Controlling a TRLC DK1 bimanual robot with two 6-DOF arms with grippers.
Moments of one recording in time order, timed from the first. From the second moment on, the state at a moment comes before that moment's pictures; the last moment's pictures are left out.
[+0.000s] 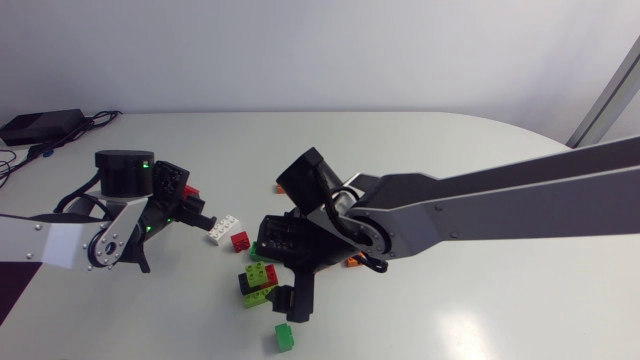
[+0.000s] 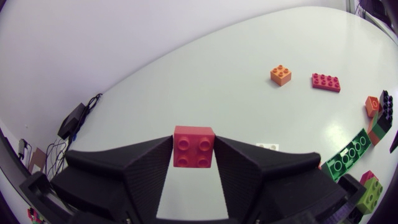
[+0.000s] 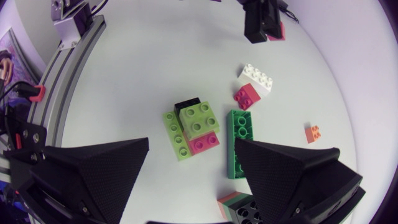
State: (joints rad) left arm -0.20 1.52 0.56 0.42 -0.24 0.35; right arm 0.88 1.74 1.07 -0.20 -0.26 -0.63
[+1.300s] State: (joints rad) left arm -0.20 1.53 0.58 0.40 -0.24 0.35; right arm 0.95 1.97 1.27 -0.18 -0.25 -0.74
